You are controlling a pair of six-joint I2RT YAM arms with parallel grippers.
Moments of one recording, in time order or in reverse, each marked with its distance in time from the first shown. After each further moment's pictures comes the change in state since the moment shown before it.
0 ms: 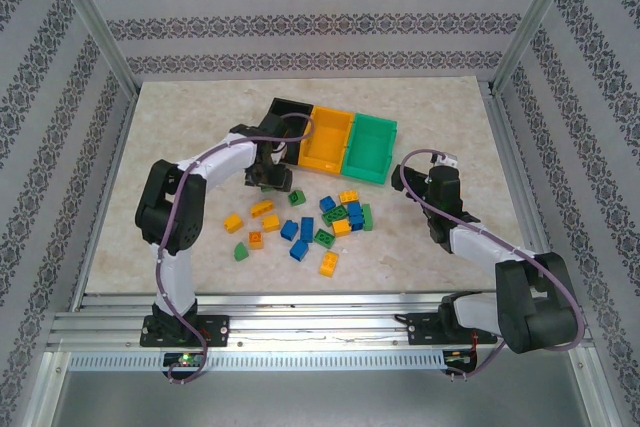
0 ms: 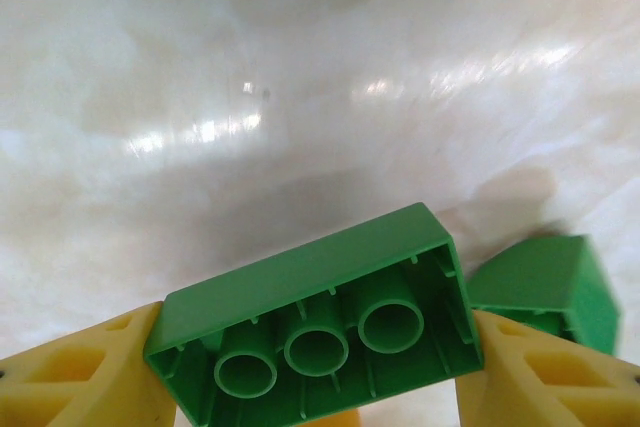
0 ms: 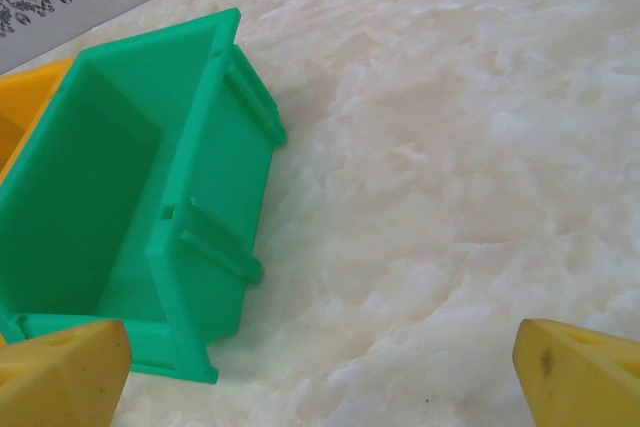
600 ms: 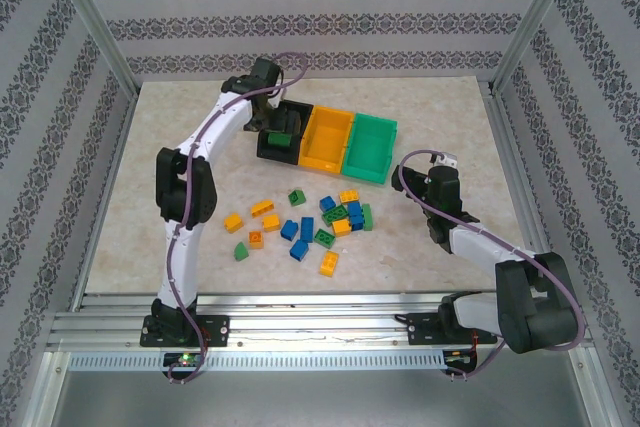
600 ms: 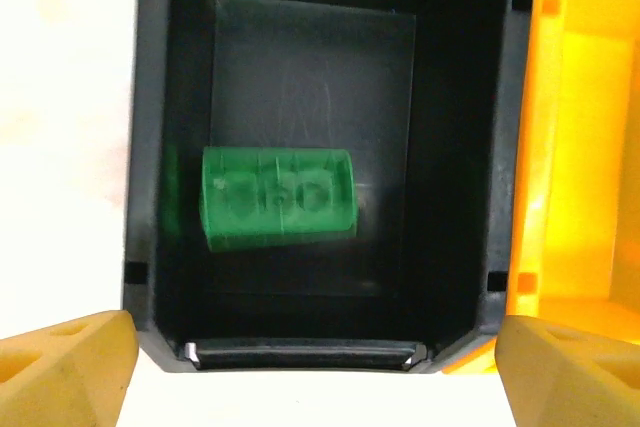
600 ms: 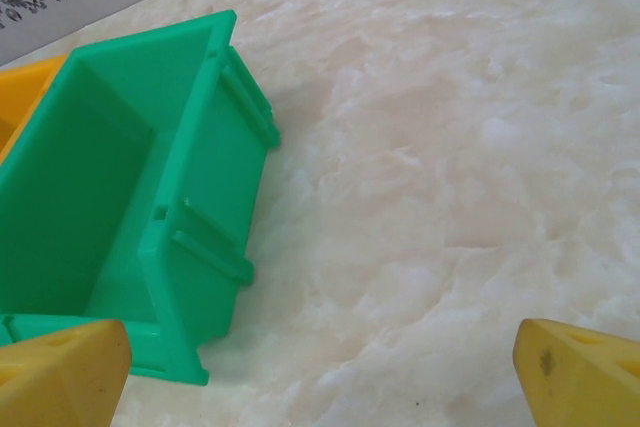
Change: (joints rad) left arm 0.103 0.269 0.613 -0.128 0.050 0.060; right arm 0.006 0.000 0.000 0.000 0.021 -0.021
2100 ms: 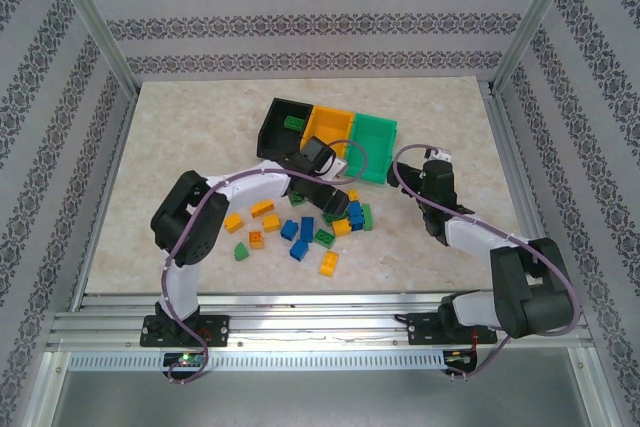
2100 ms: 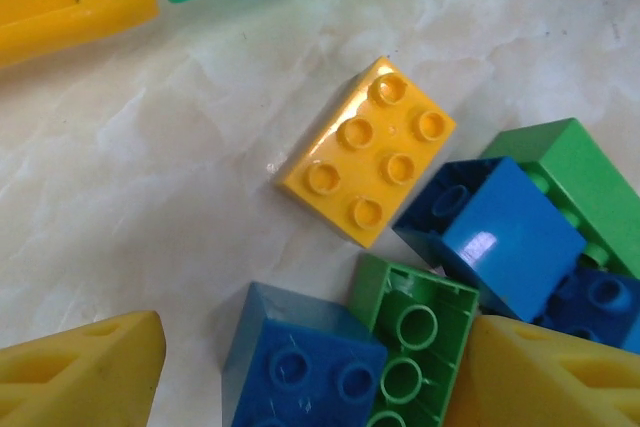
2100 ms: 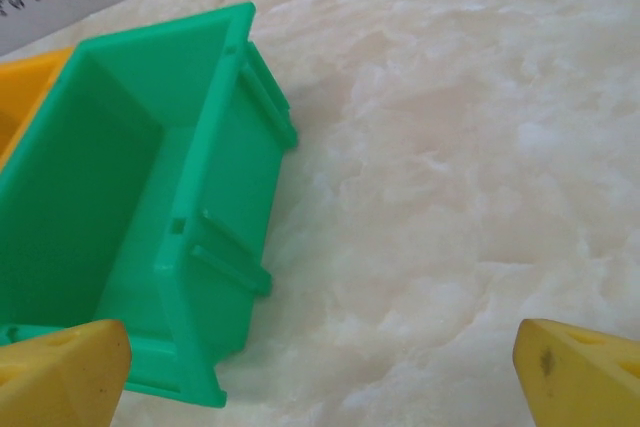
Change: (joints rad) left arm -0.374 -0.262 -0.732 0.532 0.158 0.069; right arm 0.019 0.075 0.055 0.009 -0.002 0.003
